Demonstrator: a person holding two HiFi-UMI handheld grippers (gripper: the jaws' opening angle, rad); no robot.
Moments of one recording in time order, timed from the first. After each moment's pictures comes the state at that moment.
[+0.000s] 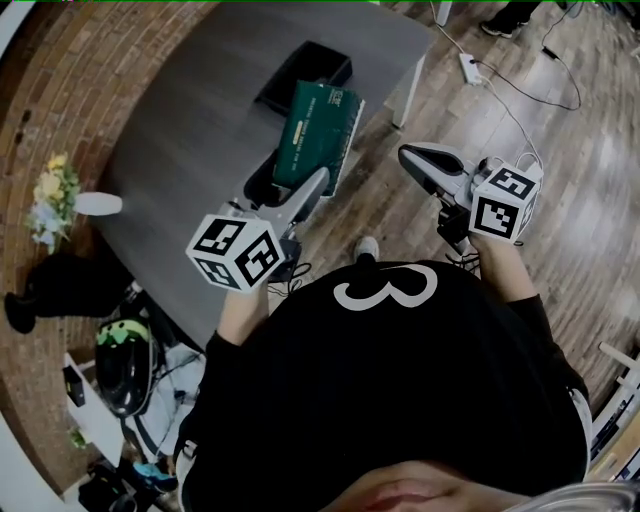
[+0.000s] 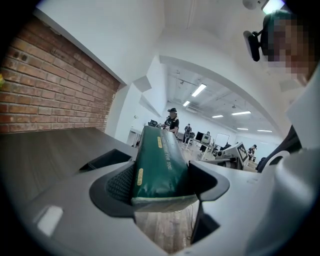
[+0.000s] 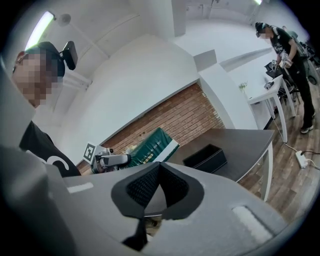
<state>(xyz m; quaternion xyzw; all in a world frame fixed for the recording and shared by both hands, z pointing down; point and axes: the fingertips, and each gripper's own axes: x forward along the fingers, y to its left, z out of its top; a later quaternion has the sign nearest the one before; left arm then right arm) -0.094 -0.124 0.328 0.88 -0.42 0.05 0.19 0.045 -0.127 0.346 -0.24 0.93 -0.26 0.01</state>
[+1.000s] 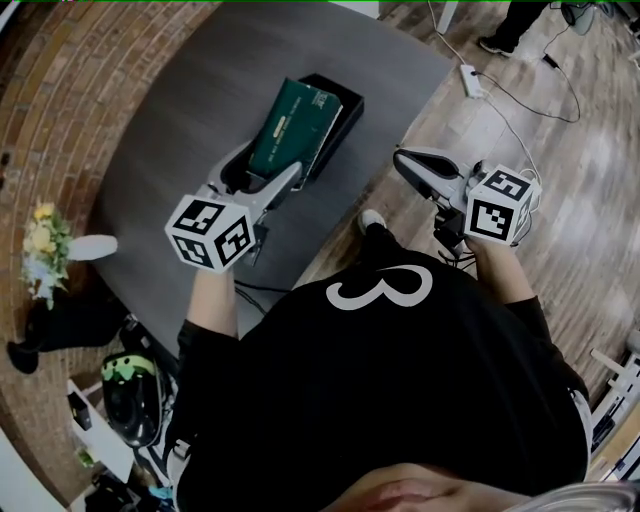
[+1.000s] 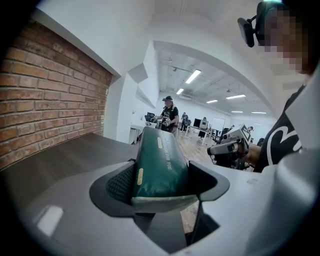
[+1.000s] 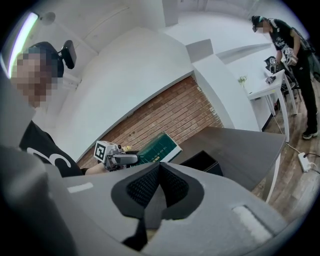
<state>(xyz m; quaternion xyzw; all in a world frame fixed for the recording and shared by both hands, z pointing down) -0.142 -0.249 0.353 0.90 -0.39 0.13 0.15 0.025 -0.222 0.355 -0.25 0.93 -0.28 -0.02</state>
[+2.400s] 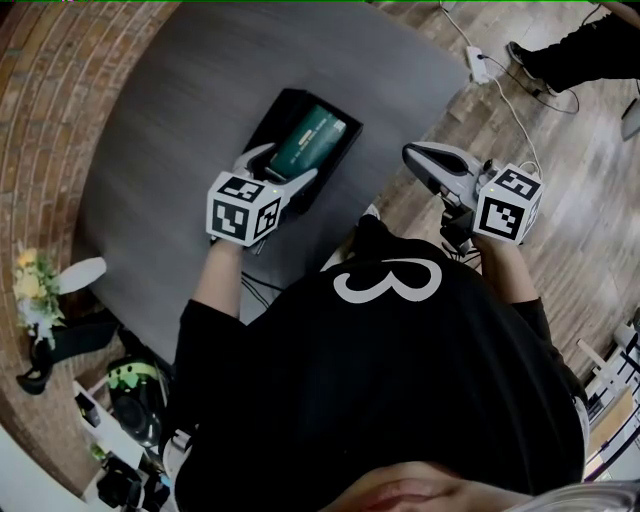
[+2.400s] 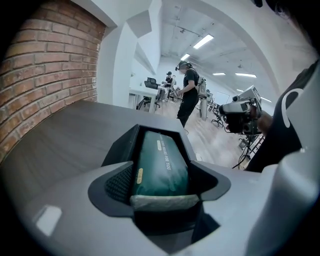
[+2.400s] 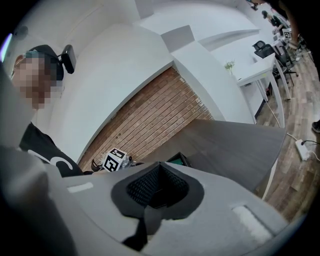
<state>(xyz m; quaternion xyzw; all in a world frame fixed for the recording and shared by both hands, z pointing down) -0.115 -0.313 0.483 0.86 -0.34 0.31 0.23 0.048 -0.297 0.389 -0.26 0.90 -0.35 -0.04</state>
